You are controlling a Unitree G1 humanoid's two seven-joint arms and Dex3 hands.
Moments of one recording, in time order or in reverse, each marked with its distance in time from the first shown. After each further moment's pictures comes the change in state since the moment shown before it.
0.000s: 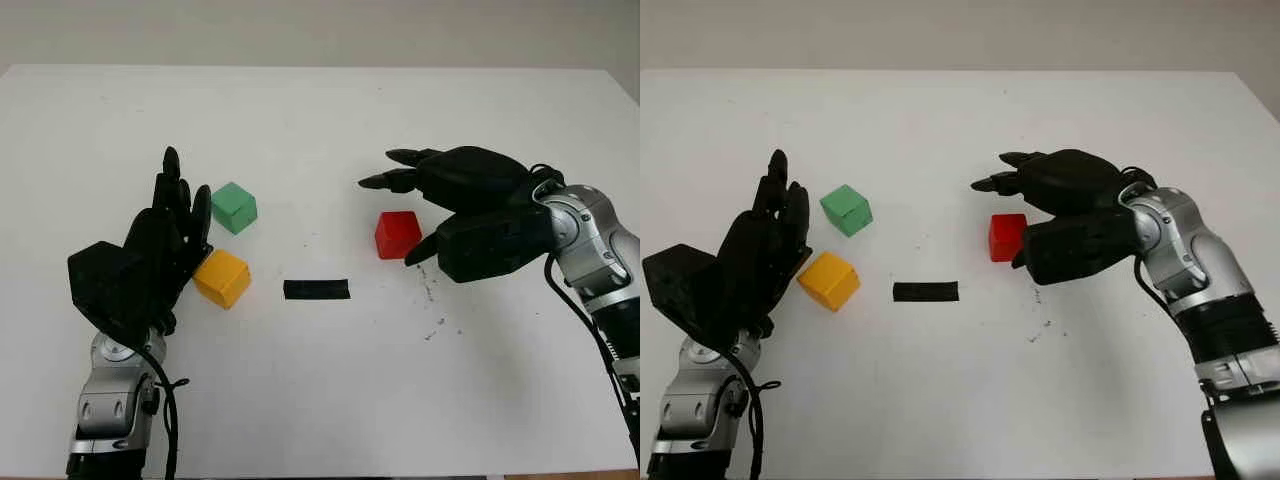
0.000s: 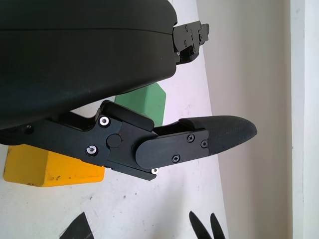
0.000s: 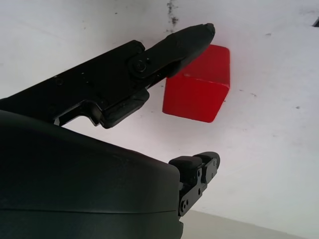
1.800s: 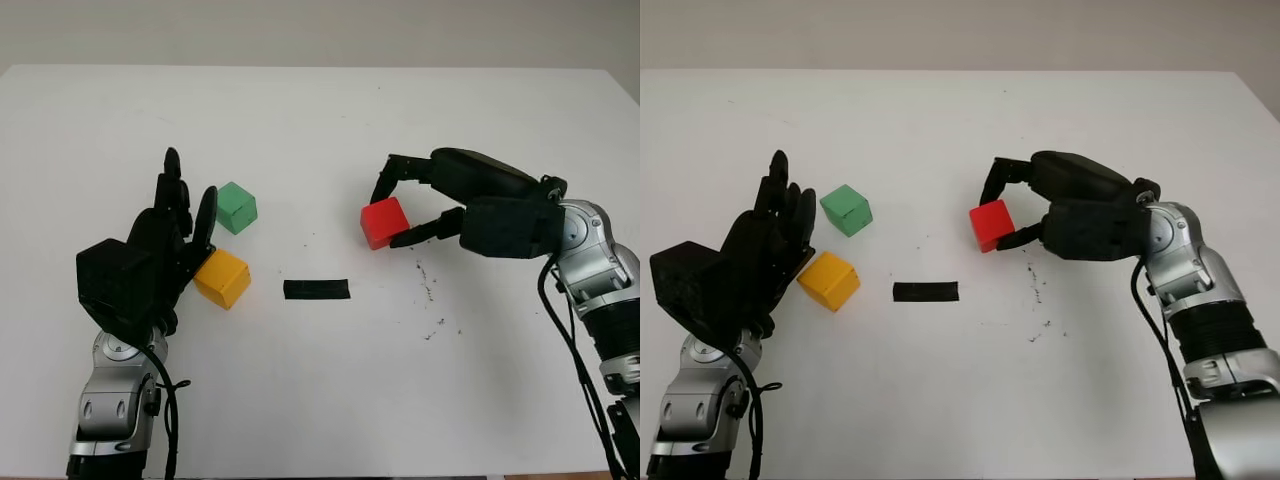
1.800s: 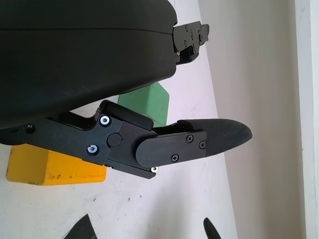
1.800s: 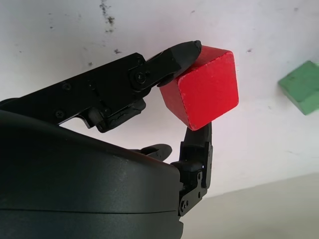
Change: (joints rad) left arm 0.003 0.000 -0.016 -0.039 0.036 0.057 0.028; right arm 0.026 0.074 -0.098 0.107 0.378 -0.007 0.034
